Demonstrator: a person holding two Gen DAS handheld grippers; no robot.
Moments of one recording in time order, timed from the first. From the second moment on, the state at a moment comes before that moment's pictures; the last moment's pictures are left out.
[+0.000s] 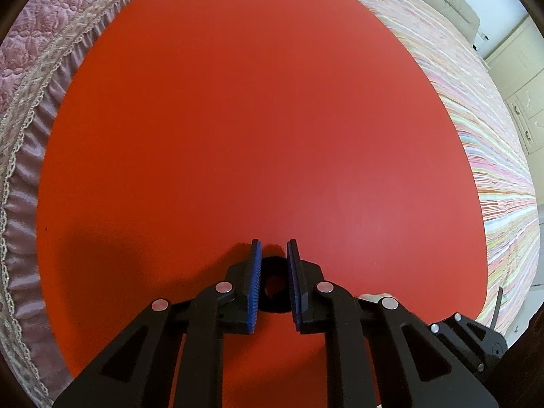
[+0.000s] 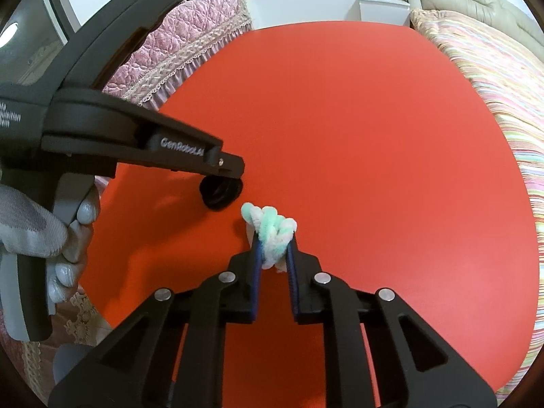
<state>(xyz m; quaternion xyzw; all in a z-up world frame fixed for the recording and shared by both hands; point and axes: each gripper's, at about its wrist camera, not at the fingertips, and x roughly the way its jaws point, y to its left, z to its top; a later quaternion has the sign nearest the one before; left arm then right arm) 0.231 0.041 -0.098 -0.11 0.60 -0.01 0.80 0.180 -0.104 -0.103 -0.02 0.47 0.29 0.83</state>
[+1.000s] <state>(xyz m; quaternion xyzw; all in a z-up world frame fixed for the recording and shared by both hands) 0.131 -0.017 -0.007 -0.05 0.50 -0.06 0.86 0.111 -0.154 -0.003 -0.10 0.42 0.30 0.85</state>
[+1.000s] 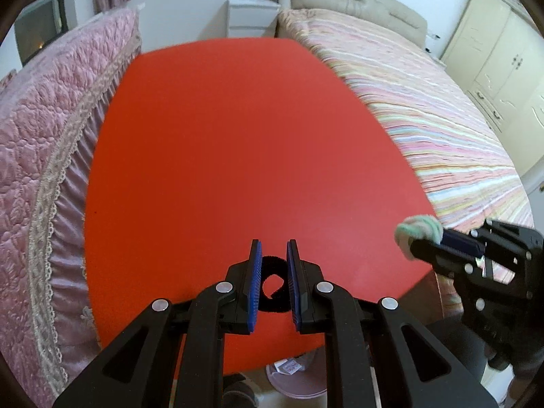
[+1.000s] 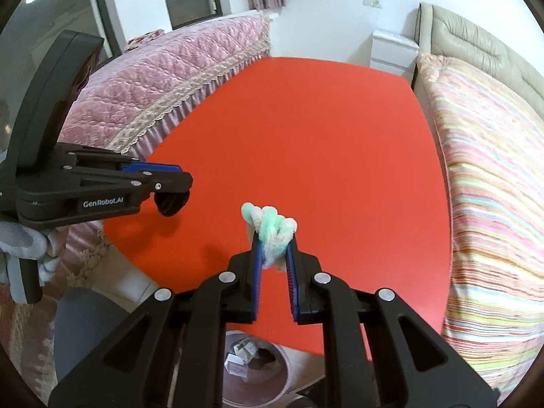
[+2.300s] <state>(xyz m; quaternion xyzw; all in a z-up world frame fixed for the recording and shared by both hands) -0.023 -0.064 0.003 0.01 0.46 -0.16 0.88 -0.025 -0.211 0.011 -0.15 0.44 0.40 0.79</state>
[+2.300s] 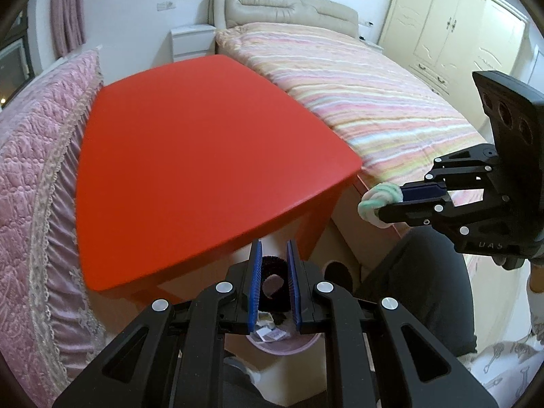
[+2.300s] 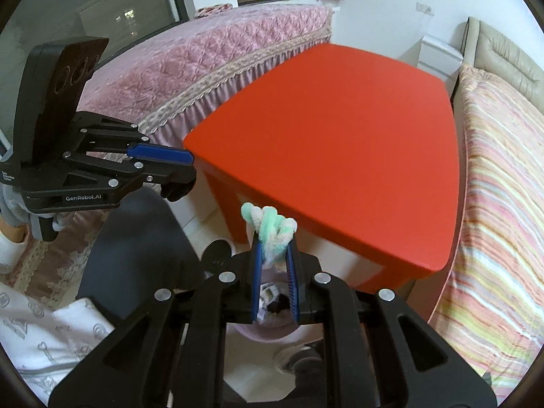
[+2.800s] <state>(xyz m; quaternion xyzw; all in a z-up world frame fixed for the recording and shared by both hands) -0.029 -0.076 -0.013 0.02 0.47 -0.18 0.86 -0.037 -0.217 -0.007 -0.14 0.47 0.40 0.77</state>
